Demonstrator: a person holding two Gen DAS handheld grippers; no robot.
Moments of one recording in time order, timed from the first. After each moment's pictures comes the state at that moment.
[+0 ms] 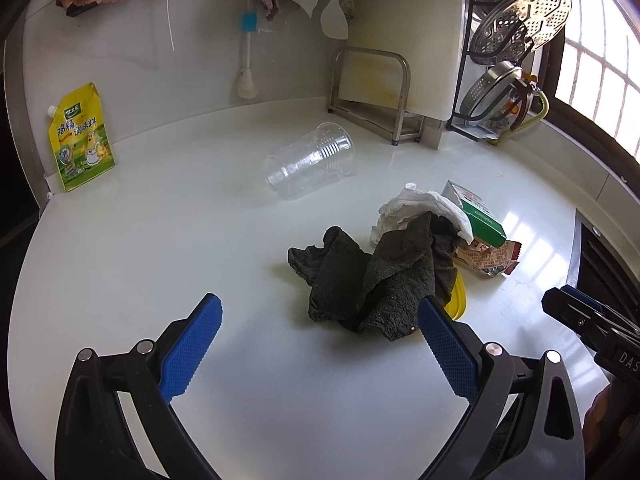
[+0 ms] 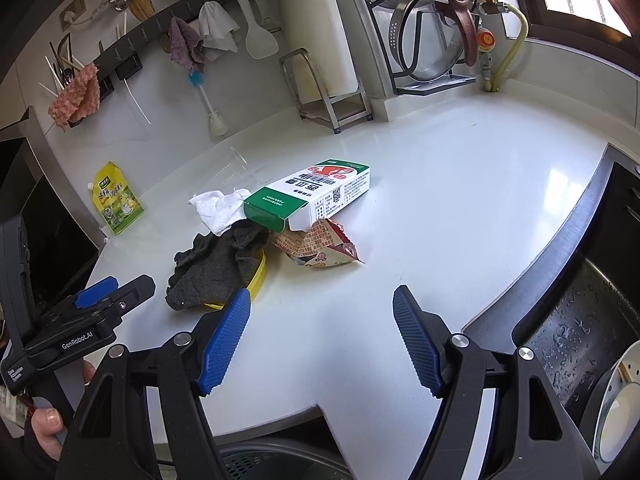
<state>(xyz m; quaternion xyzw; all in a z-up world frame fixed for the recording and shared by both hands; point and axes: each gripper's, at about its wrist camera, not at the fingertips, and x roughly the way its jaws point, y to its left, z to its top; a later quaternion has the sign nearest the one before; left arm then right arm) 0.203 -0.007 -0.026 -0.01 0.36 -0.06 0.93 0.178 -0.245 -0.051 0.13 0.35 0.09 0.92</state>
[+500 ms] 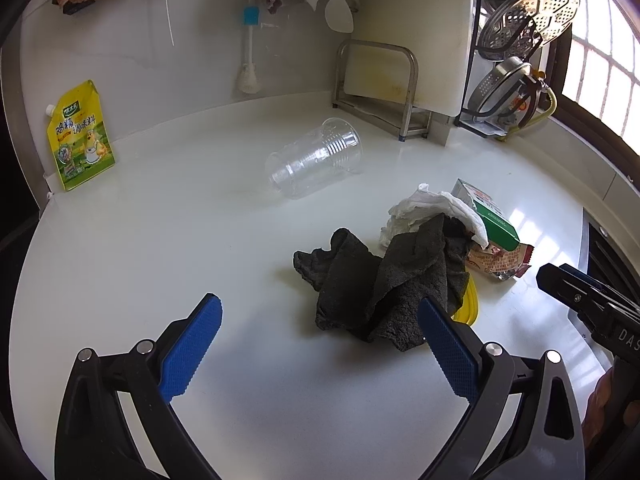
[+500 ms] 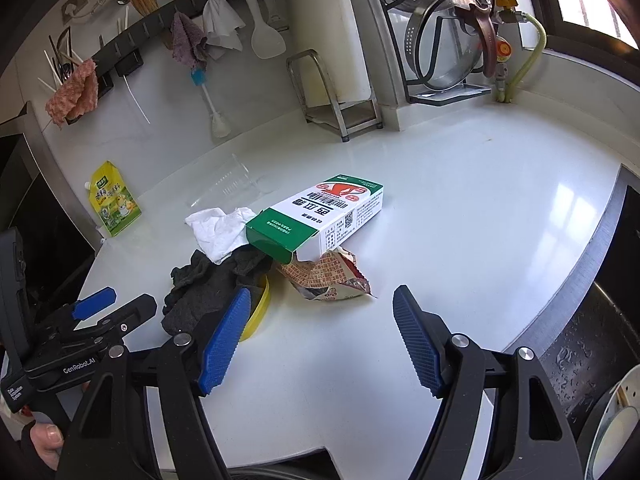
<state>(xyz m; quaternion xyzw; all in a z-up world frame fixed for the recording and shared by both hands) 0.215 -0.005 -0.030 0.00 0.37 -0.05 0.93 0.208 -0.232 -0.046 0.11 0.36 0.09 0.92</state>
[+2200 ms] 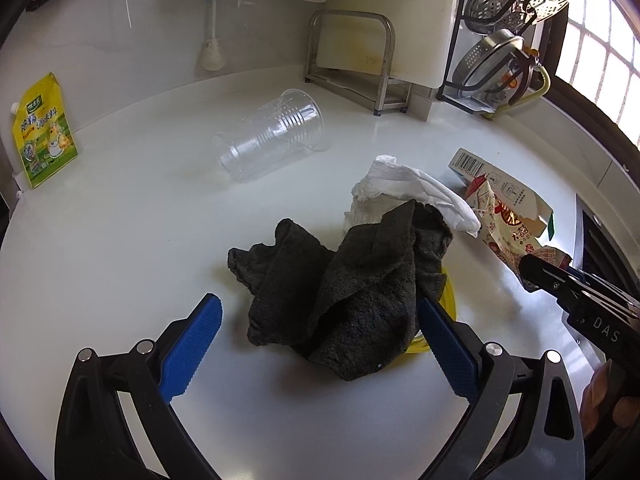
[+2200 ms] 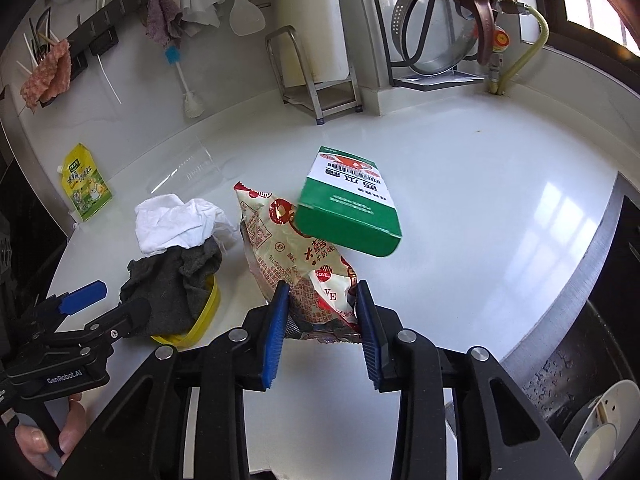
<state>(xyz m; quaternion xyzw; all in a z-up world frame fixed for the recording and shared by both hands) 0.241 -0.042 -0.048 -0.01 0.41 -0.09 0.91 0.225 -0.254 -0.056 0.10 0.39 0.06 0.92</state>
